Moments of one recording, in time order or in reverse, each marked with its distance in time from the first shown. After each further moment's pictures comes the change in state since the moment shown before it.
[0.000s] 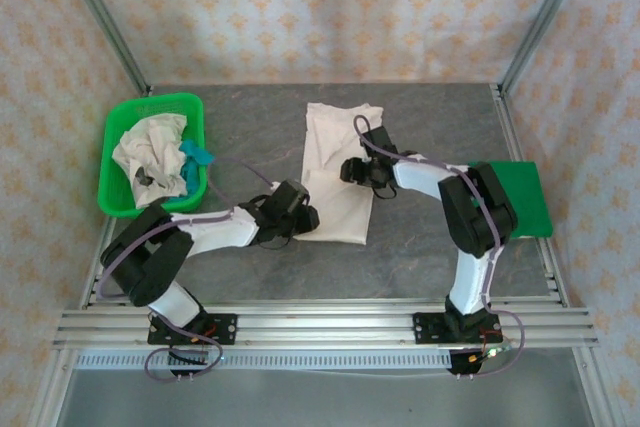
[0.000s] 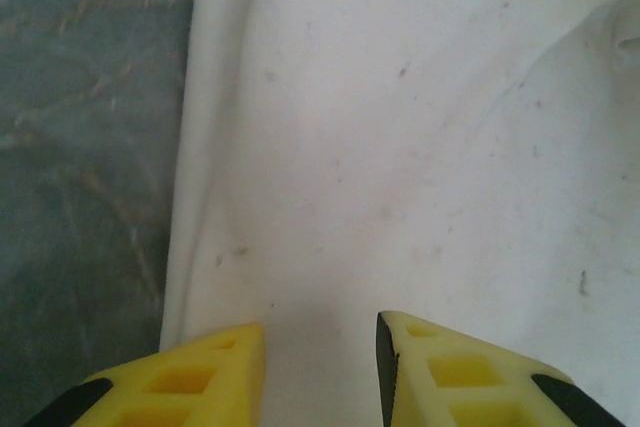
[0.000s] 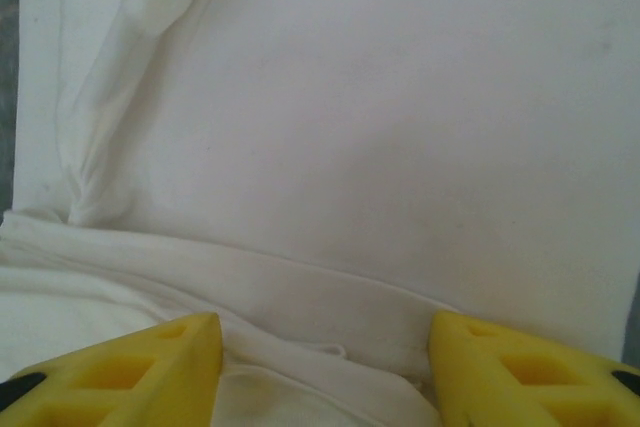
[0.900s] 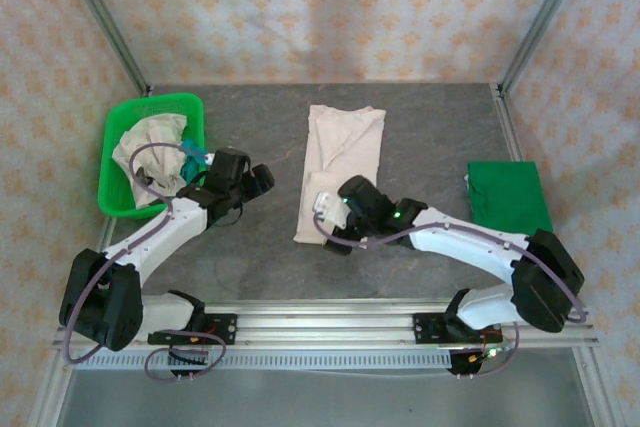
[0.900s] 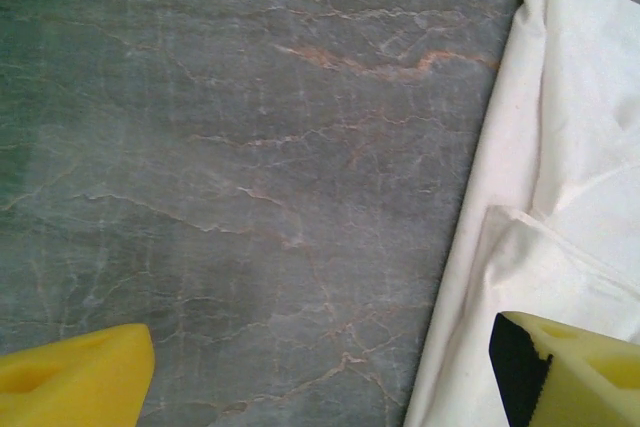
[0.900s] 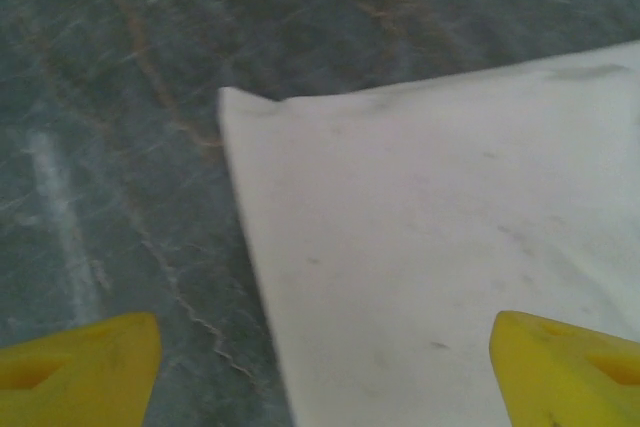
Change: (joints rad) left arm 0.393 -0.275 0.052 -0.256 -0.080 0.138; right arm 0.474 -0.484 -0.259 -0.179 0.090 -0.938
